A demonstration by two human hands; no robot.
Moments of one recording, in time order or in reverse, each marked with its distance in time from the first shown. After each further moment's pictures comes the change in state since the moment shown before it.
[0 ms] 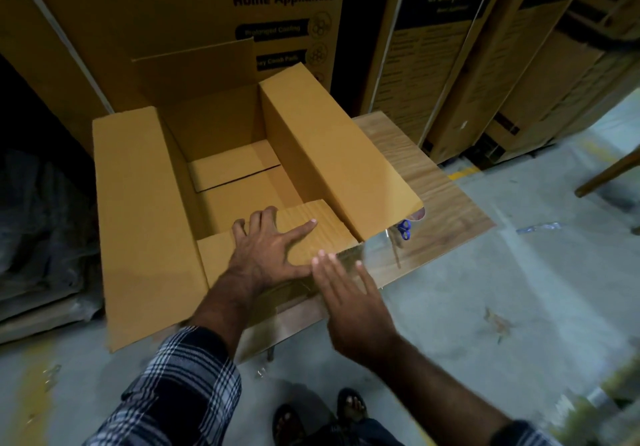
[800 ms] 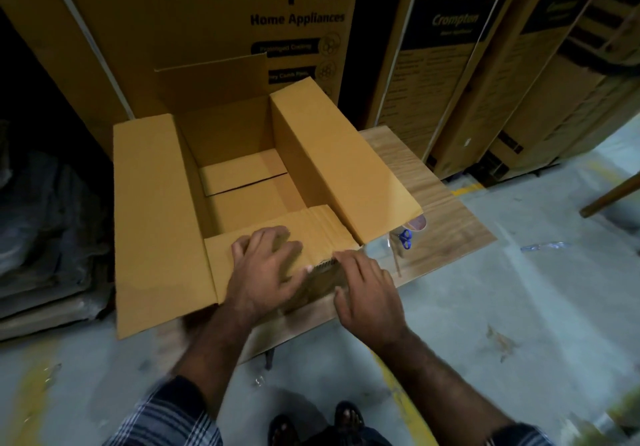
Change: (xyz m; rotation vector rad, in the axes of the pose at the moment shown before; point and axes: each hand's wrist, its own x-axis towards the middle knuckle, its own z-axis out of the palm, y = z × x) left_hand -0.053 0.007 0.002 -0.234 0.326 0.034; right_hand 0.007 0.011 -0.029 0.228 0.155 0.154
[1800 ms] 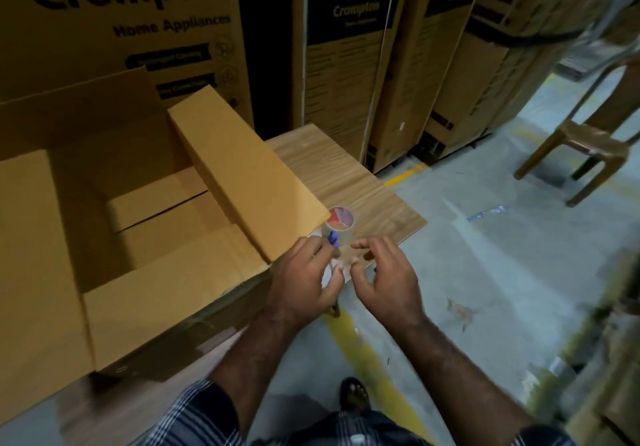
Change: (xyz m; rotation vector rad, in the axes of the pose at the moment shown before) left_hand 0.080 0.186 0.065 -0.373 0.197 0.364; right_hand -0.024 0.140 -0.073 0.268 0.432 0.290
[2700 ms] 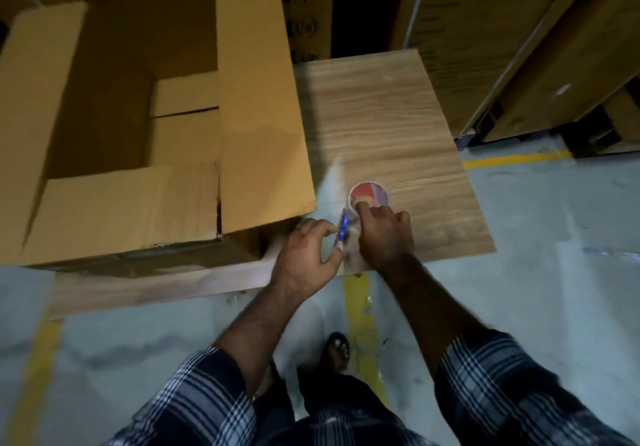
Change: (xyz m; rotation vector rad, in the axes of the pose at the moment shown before) left_hand 0.041 -0.028 0.133 -0.001 -0.088 -0.874; right_hand 0.129 0.166 0.128 -0.491 -0.688 -0.359
